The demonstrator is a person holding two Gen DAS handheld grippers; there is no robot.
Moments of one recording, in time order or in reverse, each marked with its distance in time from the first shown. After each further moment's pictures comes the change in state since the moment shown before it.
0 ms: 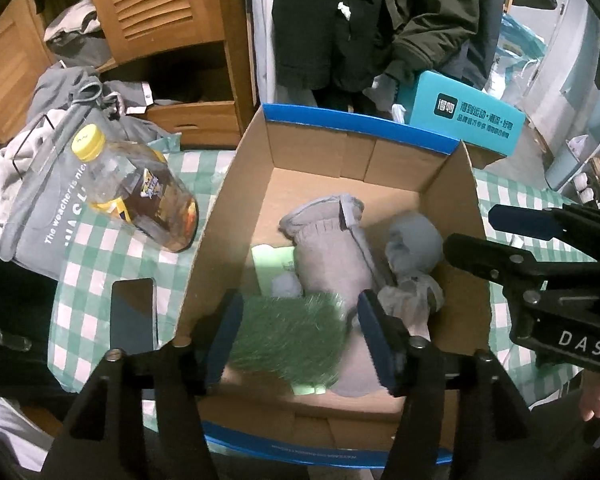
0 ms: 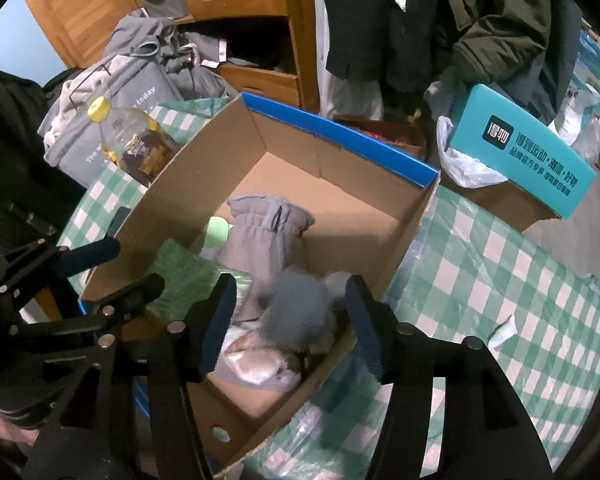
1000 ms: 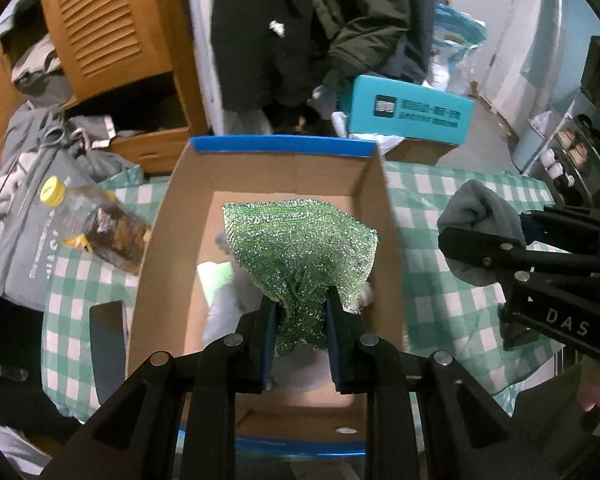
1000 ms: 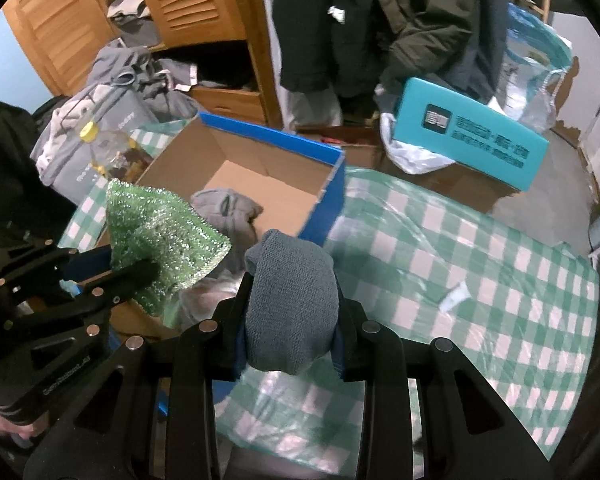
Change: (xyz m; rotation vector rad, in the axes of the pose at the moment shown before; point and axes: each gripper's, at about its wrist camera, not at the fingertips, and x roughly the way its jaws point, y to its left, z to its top) left arm -0.028 -0.051 -0.002 0.104 -0.037 -0.076; right arm -0.049 -0.040 -0.034 0.075 -0.052 -0.037
